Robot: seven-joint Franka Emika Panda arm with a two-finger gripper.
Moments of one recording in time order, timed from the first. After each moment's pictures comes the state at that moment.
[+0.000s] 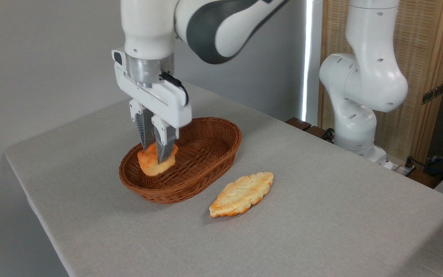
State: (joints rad) arm -0.18 -0.08 -0.02 -1.99 -0.20 2.04 0.55
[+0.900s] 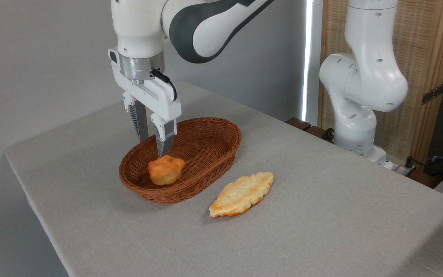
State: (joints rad) arm -0.18 -0.05 -0.11 -1.99 -0.19 2.03 0.49
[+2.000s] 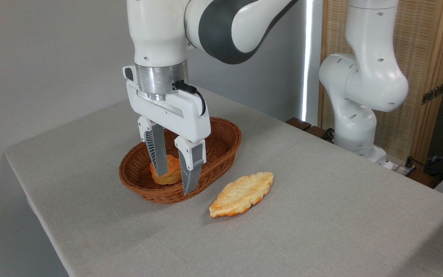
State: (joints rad) arm -0.15 -0.07 0.08 -1.98 0.00 2.03 0.61
